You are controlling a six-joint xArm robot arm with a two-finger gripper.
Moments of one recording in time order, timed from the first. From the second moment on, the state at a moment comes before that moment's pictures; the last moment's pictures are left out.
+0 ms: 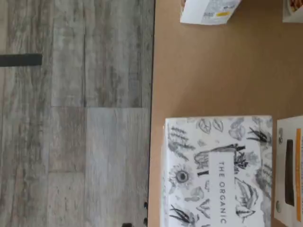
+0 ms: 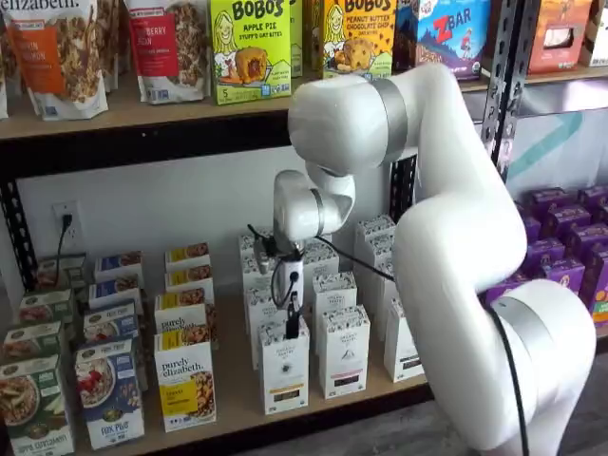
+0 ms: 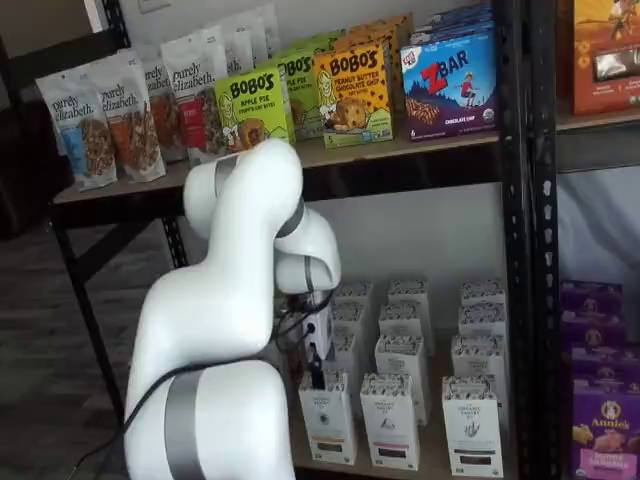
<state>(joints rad) 0.22 0.98 -1.59 0.08 0.61 -1.41</state>
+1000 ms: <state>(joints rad) 0.22 1.10 -1.70 0.03 0.64 -1.38</state>
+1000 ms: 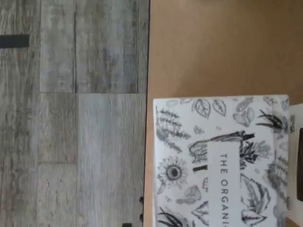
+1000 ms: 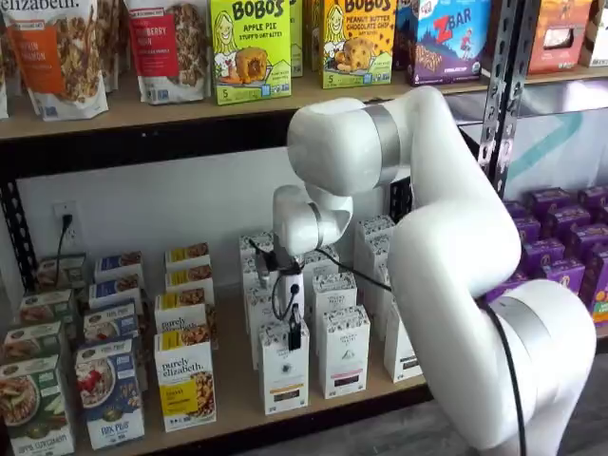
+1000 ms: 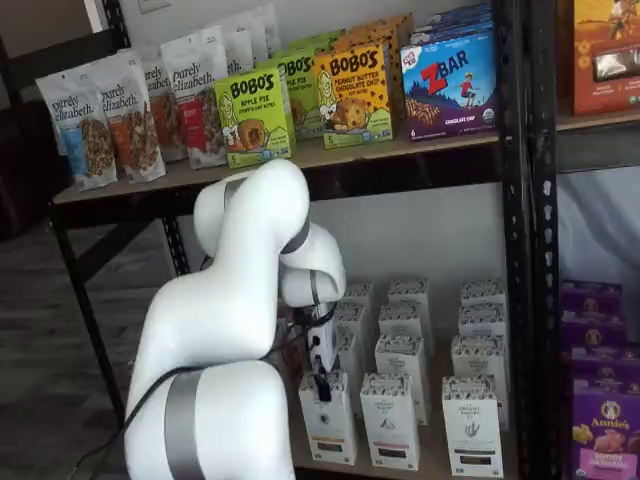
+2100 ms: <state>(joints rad) 0.22 1.14 -1.70 0.04 0.57 -1.38</state>
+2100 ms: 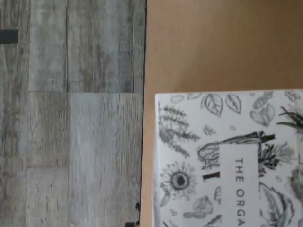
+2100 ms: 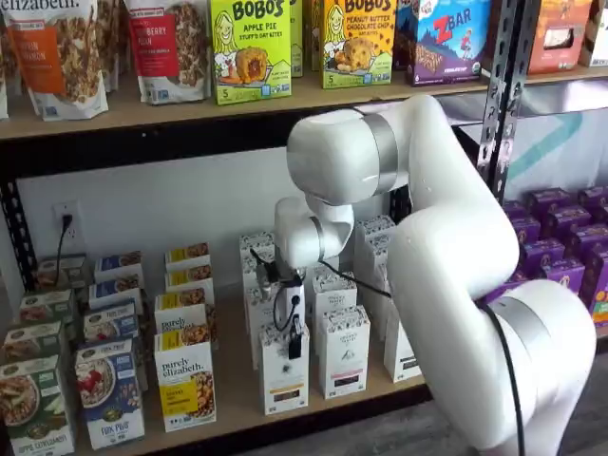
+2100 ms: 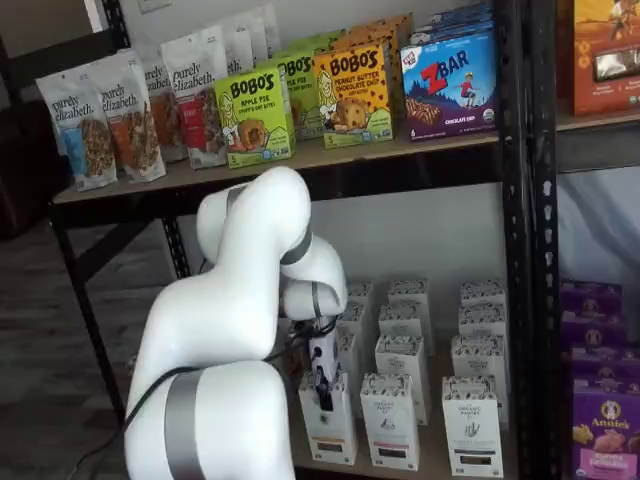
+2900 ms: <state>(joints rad) 0.22 1.13 -1.68 0.03 0.56 -1.37</state>
